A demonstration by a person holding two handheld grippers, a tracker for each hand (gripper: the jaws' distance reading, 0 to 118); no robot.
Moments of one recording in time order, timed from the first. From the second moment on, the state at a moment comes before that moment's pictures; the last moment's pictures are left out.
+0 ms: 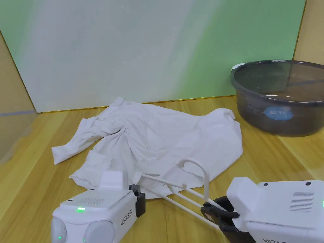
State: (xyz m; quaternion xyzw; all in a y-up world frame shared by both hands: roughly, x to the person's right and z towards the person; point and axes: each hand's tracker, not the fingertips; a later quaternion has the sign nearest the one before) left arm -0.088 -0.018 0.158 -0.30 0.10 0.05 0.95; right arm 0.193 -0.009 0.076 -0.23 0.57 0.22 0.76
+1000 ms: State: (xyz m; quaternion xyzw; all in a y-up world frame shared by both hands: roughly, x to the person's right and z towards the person) left arm -0.084 0.000 0.172 -0.29 0.08 0.05 0.95; right arm 0.069 -0.009 0.048 -0.22 0.58 0.24 0.75
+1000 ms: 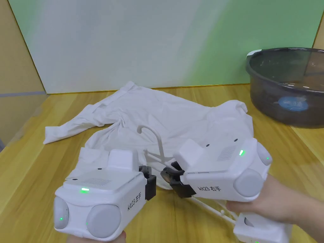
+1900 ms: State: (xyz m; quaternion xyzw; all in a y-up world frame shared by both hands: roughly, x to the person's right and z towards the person) left arm -0.083 0.047 0.183 -0.23 0.04 0.03 0.97; right arm 0.069 -0.007 0.057 -0.19 0.58 0.25 0.76
